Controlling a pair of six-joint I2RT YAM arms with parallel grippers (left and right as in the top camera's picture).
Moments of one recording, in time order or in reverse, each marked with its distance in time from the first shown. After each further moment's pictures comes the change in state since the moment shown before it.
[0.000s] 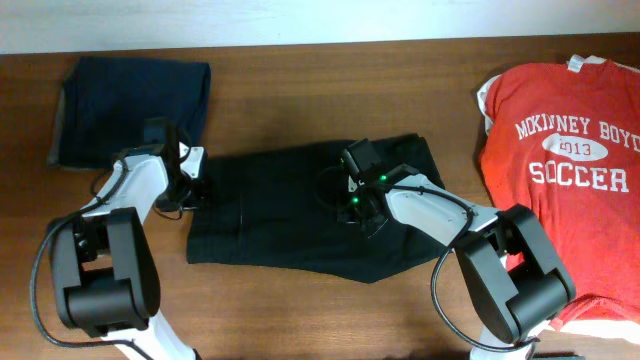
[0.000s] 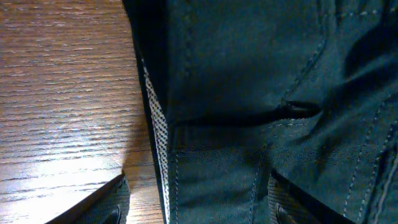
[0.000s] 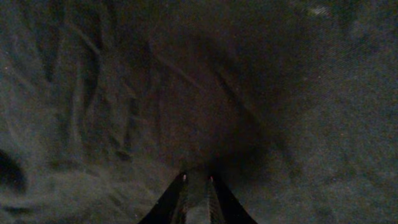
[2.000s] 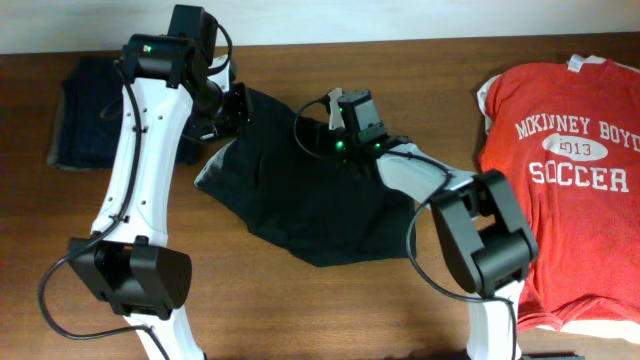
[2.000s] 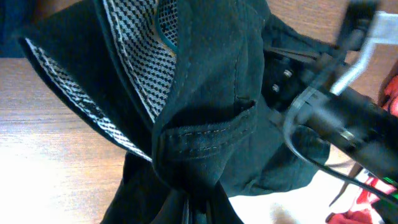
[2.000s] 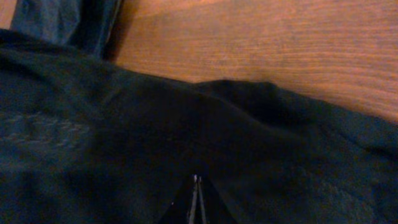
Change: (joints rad) left arm -0.255 0.073 0.965 -0.767 0.141 -0.428; right arm -0.077 0.248 0.260 0.517 -0.169 -0.030
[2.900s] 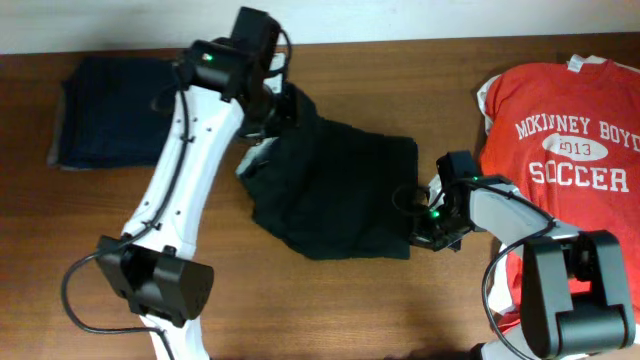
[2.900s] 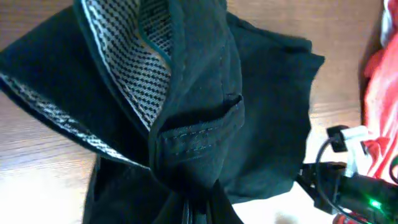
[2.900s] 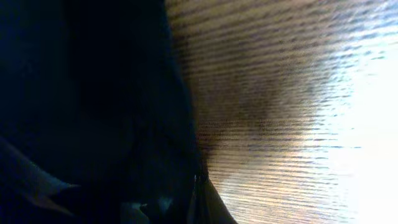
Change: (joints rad) left arm -0.190 0.000 0.002 0.104 -0.060 -0.042; right arm -0.346 -0.413 -0.499 -0.745 0.002 -0.127
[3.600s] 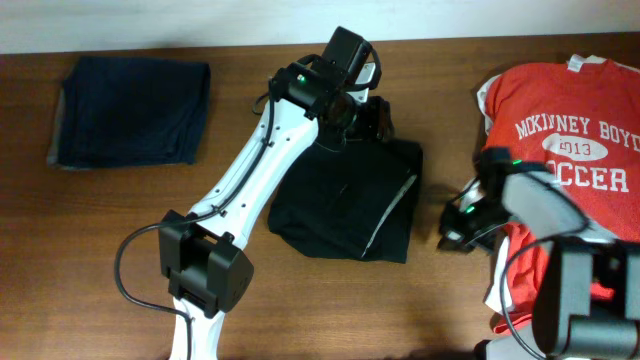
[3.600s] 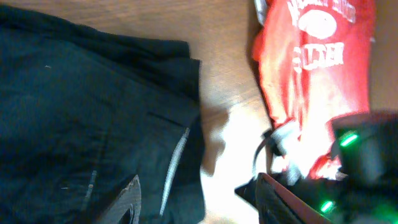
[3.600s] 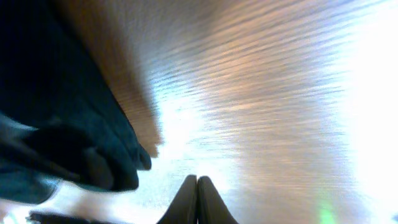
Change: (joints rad) left arm -0.229 0.138 0.004 0.306 0.200 -0.108; right arm -0.180 -0.013 0.116 -0.331 0.012 -0.053
